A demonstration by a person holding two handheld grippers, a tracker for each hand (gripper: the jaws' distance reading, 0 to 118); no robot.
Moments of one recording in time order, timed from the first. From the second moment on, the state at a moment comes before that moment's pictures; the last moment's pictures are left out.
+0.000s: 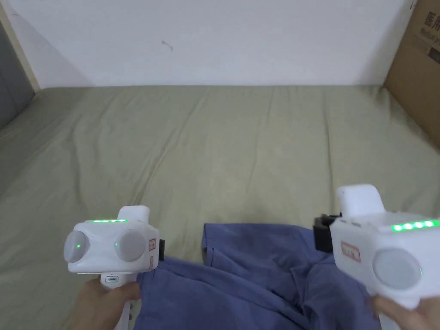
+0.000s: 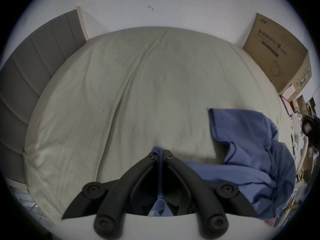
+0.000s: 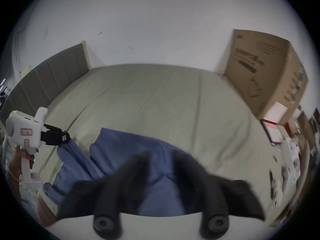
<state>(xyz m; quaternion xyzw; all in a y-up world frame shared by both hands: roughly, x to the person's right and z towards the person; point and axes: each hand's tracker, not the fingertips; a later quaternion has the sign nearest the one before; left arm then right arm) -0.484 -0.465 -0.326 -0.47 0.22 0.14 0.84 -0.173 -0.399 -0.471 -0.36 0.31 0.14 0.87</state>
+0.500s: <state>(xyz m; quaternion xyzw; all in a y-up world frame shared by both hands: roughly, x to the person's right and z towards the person) -0.483 -0.452 -0.321 -0.47 0.21 0.13 0.85 -0.247 -0.513 -0.583 -0.52 0.31 0.20 0.77</state>
